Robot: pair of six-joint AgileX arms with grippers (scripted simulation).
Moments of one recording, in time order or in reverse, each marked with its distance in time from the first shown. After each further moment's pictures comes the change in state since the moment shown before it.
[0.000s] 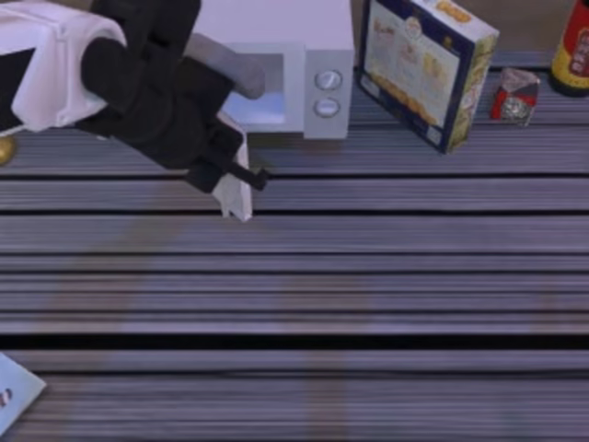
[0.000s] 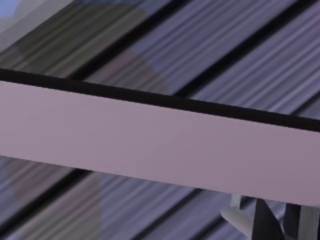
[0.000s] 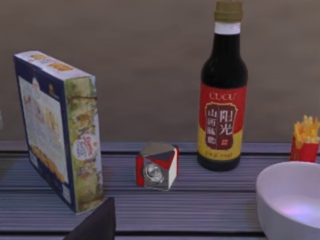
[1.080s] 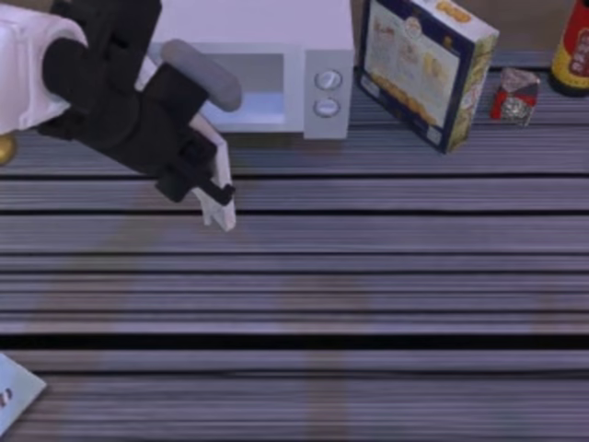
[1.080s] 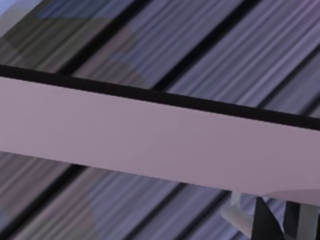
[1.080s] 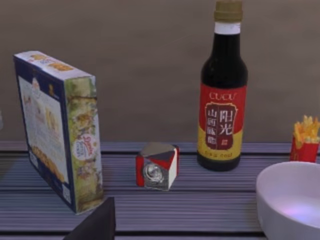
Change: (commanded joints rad) left arm 0.067 -0.046 -0.046 -0.023 0.083 0.164; right arm 0.000 0.000 0.000 0.000 0.000 0.000
